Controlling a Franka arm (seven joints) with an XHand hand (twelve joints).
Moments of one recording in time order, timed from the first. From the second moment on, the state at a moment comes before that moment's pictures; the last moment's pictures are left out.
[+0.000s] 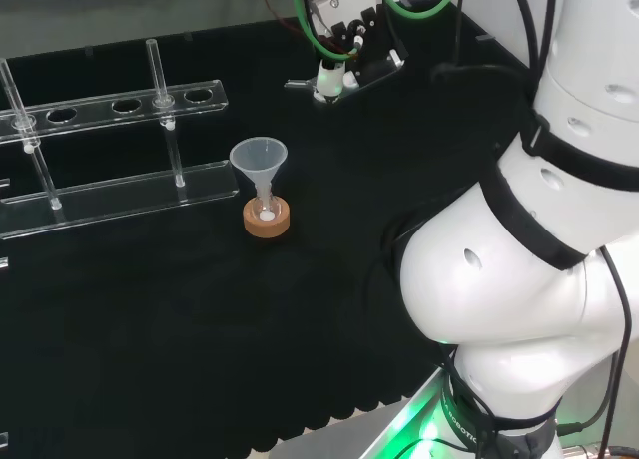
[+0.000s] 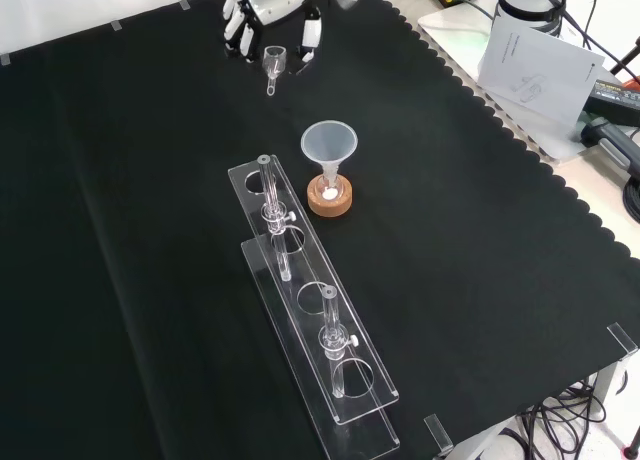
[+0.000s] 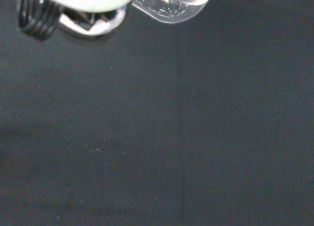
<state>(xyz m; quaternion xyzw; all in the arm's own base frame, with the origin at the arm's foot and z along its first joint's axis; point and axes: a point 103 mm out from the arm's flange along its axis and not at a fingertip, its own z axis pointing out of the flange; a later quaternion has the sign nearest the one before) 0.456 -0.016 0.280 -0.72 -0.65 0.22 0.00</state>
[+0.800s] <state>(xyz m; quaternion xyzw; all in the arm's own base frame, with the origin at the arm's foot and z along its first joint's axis) 0.508 -0.027 0.216 -0.71 -0.66 0.25 0.03</state>
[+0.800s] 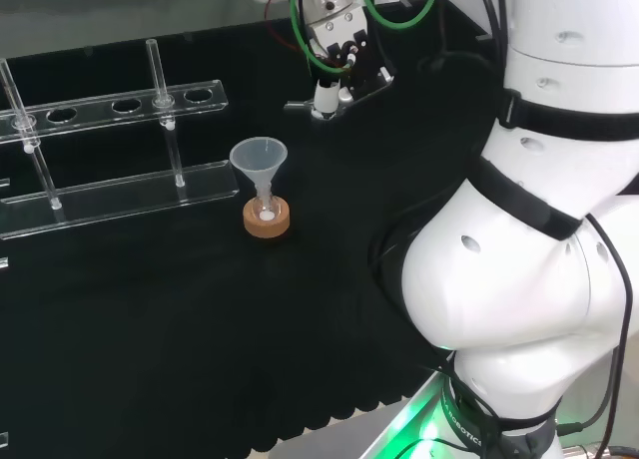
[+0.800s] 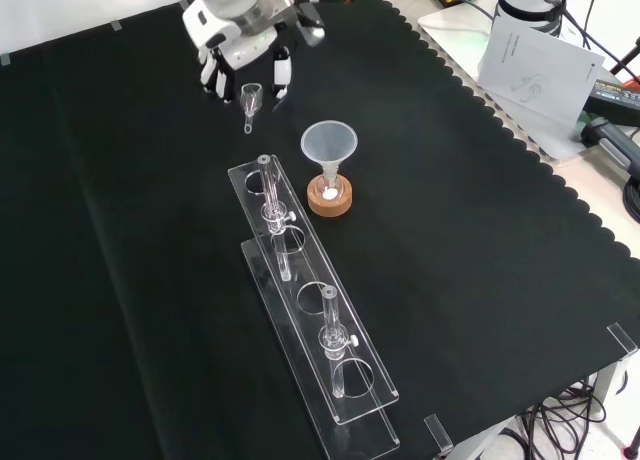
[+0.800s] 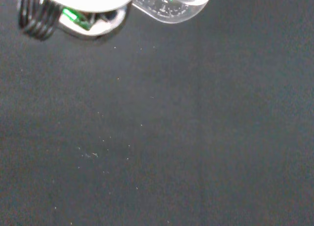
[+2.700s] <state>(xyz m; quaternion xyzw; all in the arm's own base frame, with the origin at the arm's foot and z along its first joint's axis) 0.555 -0.032 0.113 -0.66 -0.69 0.27 0.05</state>
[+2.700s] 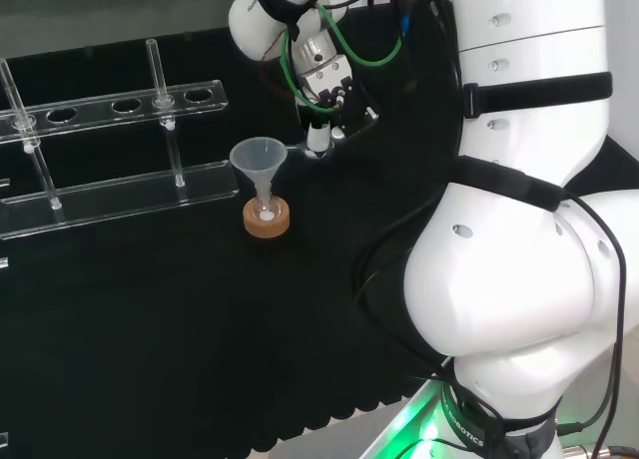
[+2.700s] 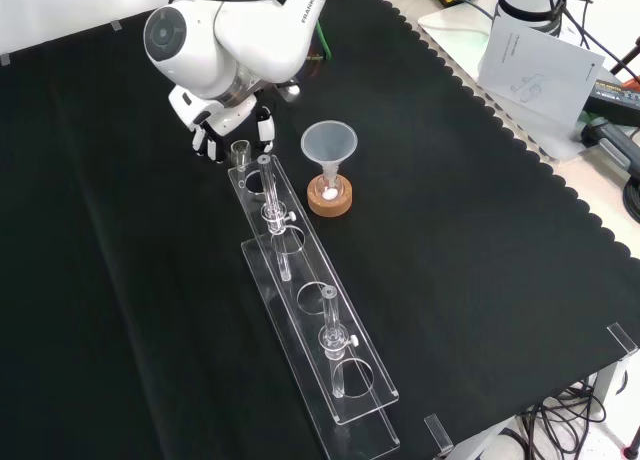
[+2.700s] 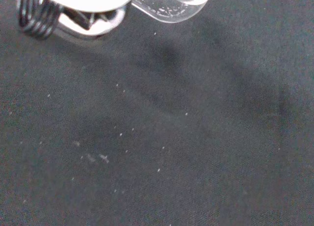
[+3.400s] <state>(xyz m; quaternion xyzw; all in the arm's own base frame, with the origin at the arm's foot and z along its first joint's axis) 0.559 -0.035 0.100 -0.66 -0.69 0.28 0.06</state>
